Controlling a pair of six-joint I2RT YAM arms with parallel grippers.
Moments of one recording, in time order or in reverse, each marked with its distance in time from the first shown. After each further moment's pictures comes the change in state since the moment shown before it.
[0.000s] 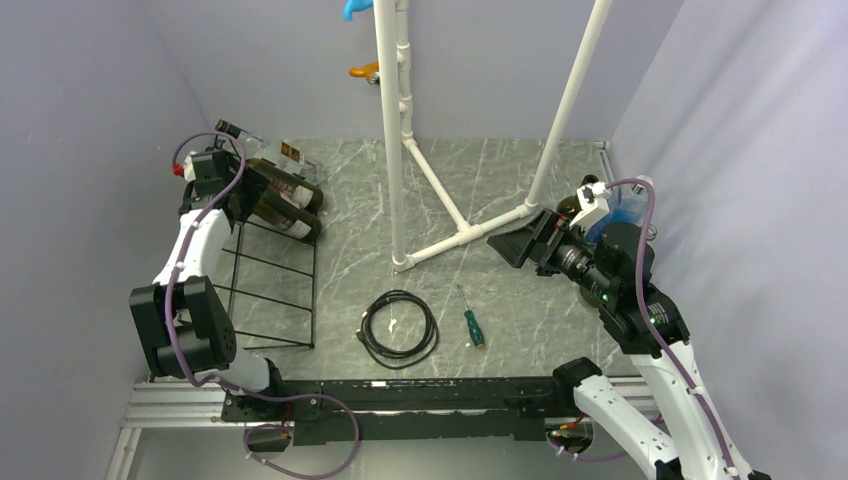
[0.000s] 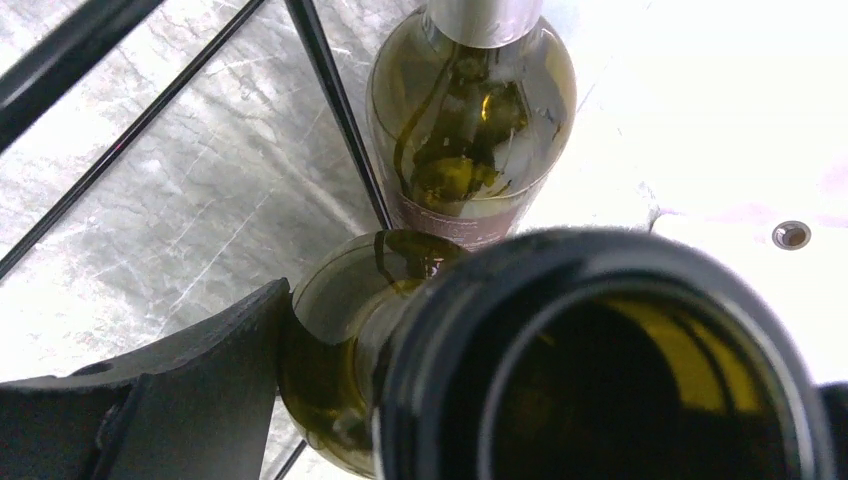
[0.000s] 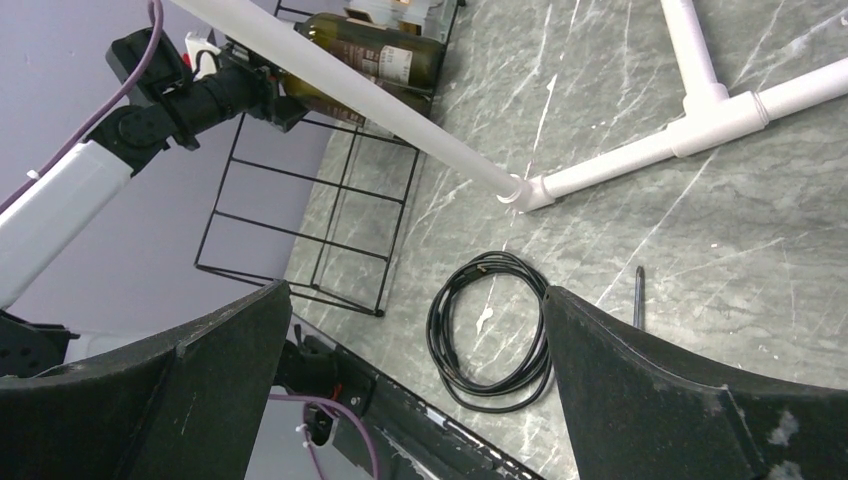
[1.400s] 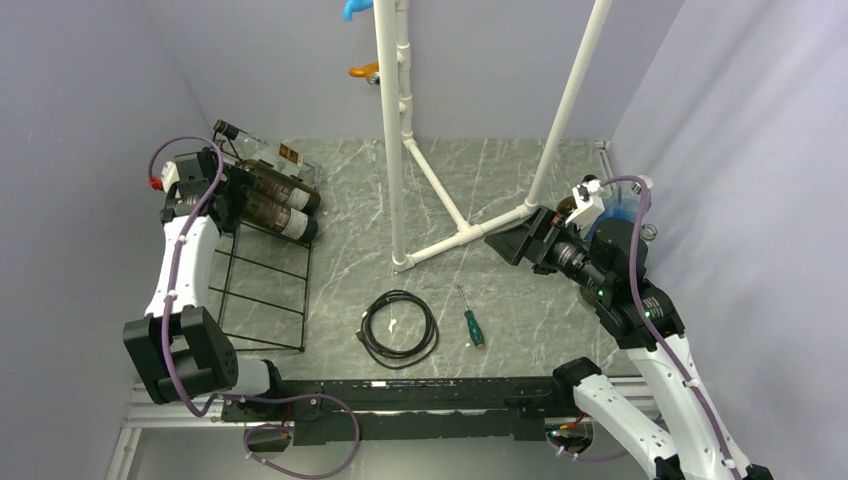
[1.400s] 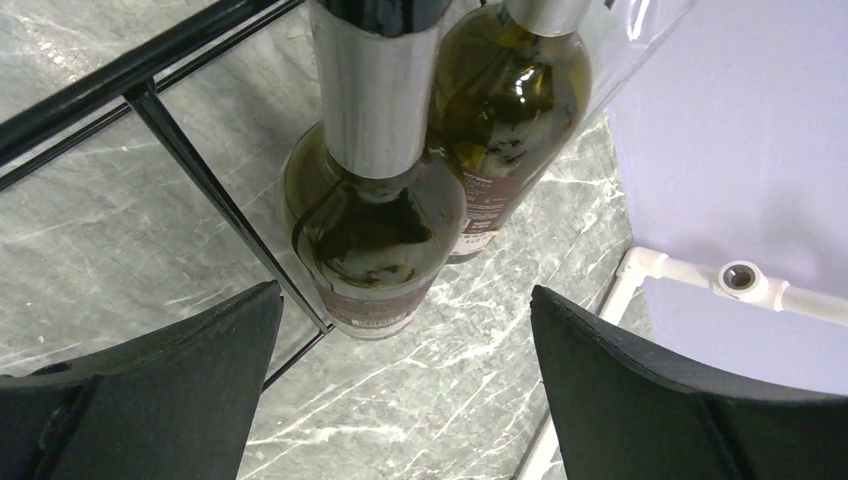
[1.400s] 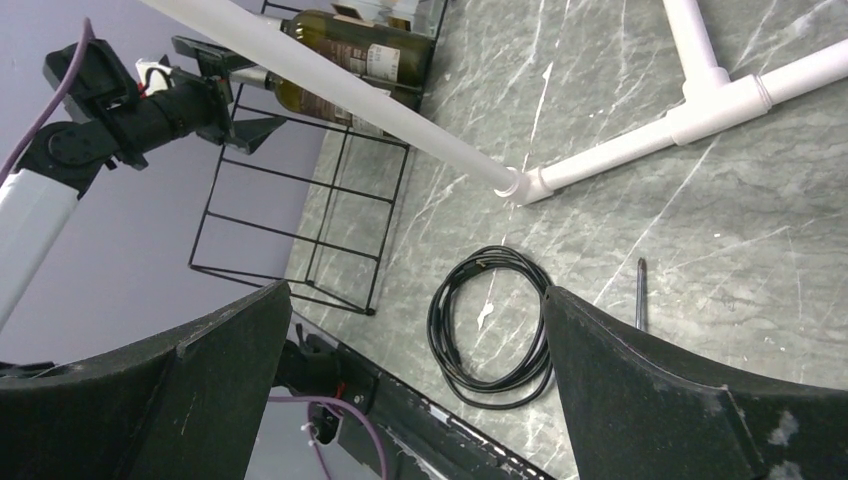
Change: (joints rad) left arm 0.031 -0.117 0.052 -0.255 -0.055 -0.153; right arm 0.000 0.023 -0.006 0.005 0.000 0.020
